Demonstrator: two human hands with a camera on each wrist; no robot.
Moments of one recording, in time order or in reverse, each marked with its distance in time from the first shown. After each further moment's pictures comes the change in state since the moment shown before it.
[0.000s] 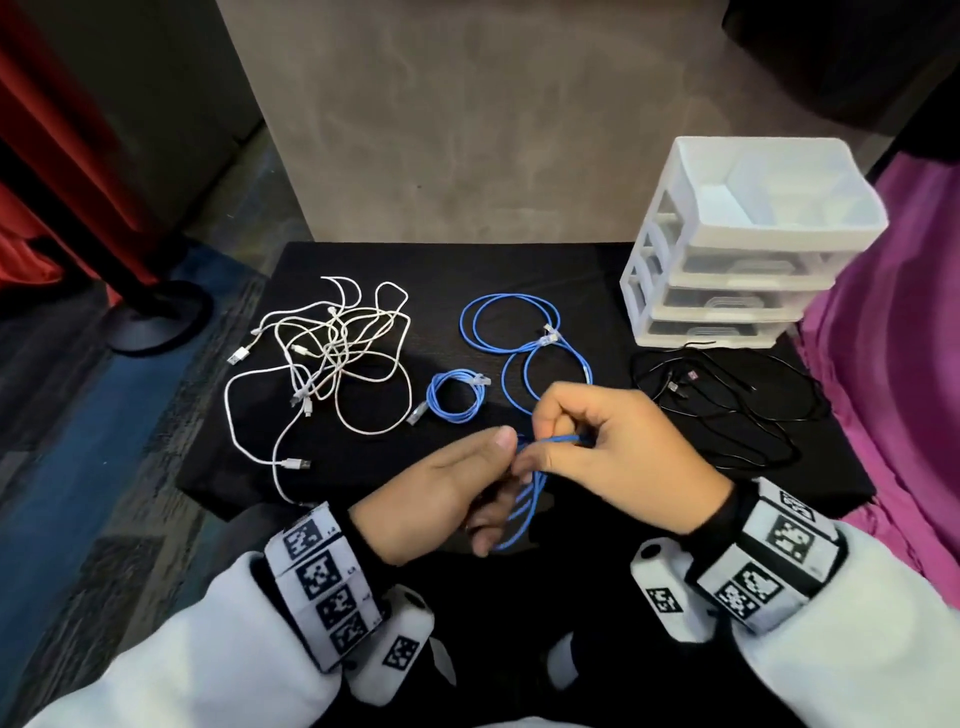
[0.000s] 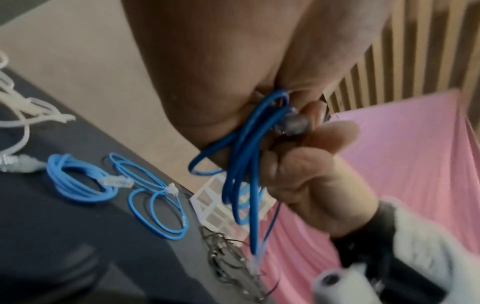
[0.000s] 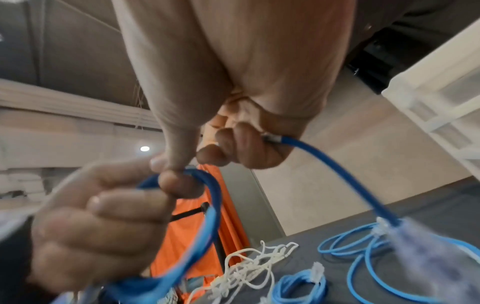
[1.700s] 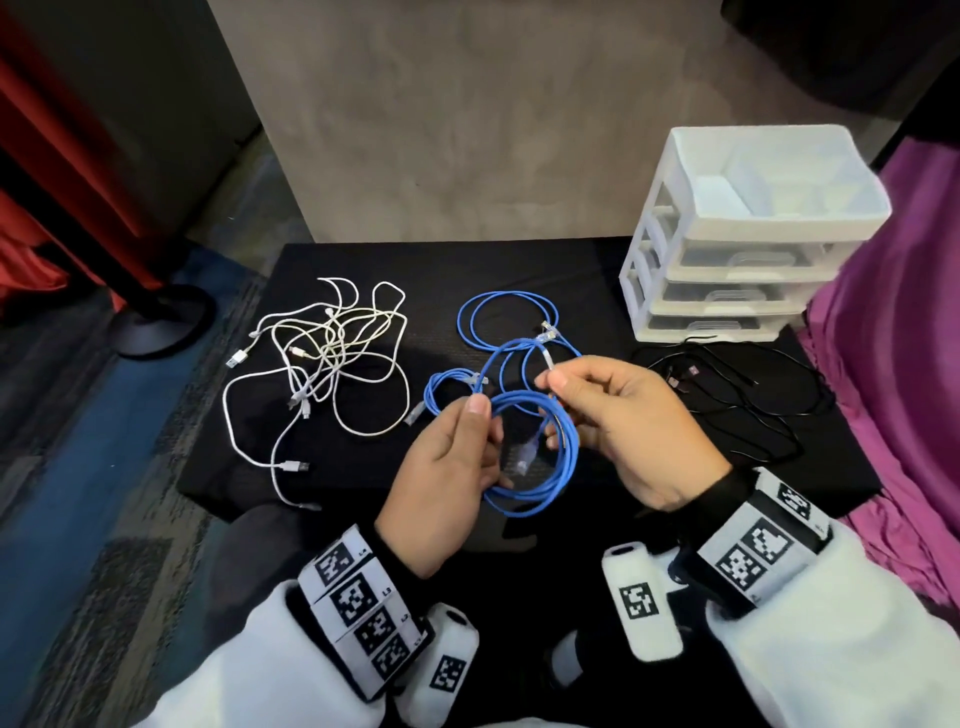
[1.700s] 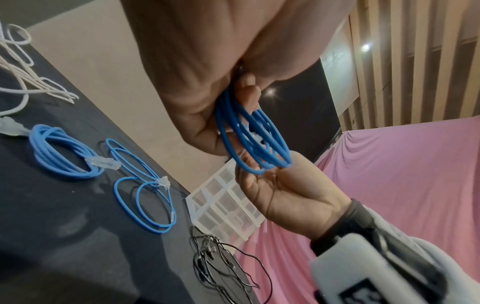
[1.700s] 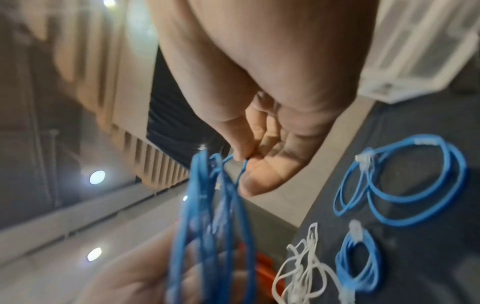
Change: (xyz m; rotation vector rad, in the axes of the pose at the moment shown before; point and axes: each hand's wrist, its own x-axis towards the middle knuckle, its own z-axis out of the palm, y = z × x) left_hand 0.020 -0.004 0.024 -0.107 0.566 0.113; right_hand 0.018 0.011 0.000 0.651 0.251 0.357
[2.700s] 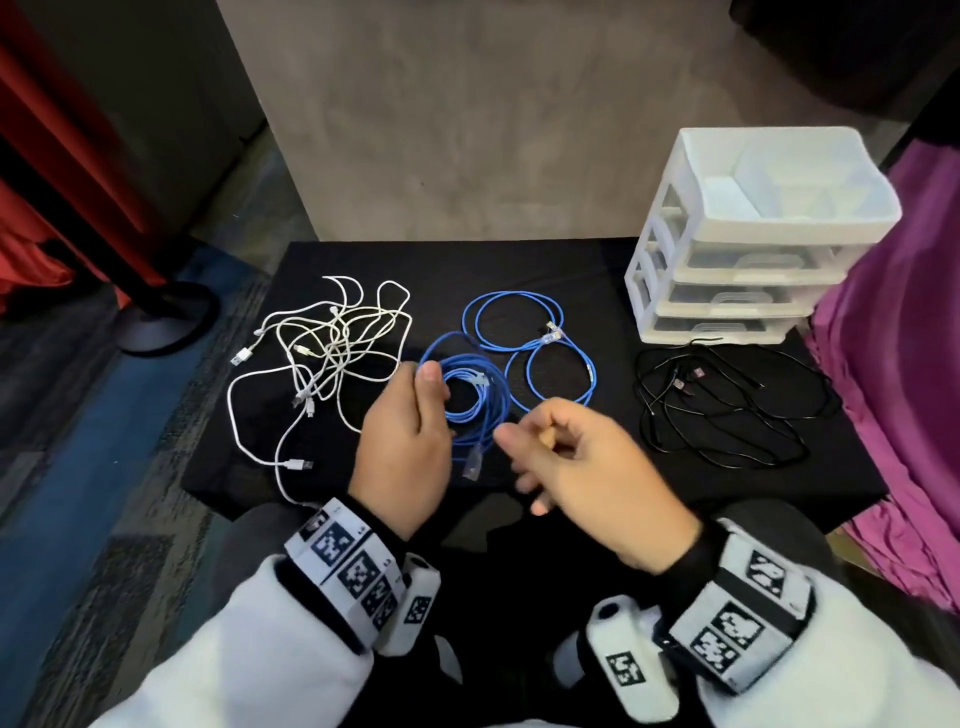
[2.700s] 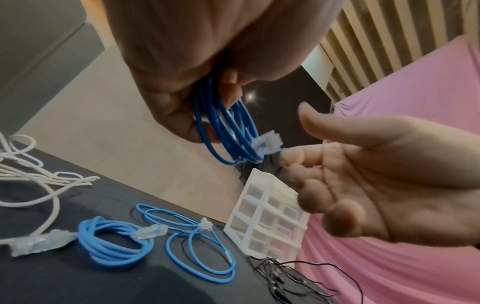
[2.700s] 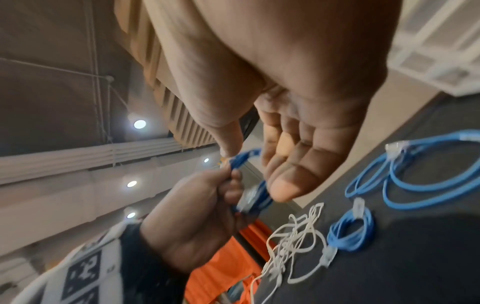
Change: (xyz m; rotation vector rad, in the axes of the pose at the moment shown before) left_hand 0.030 -0.006 -0.039 0.610 0.303 0.336; right_hand -0.026 0.025 0.033 -0.323 -0.020 -0.013
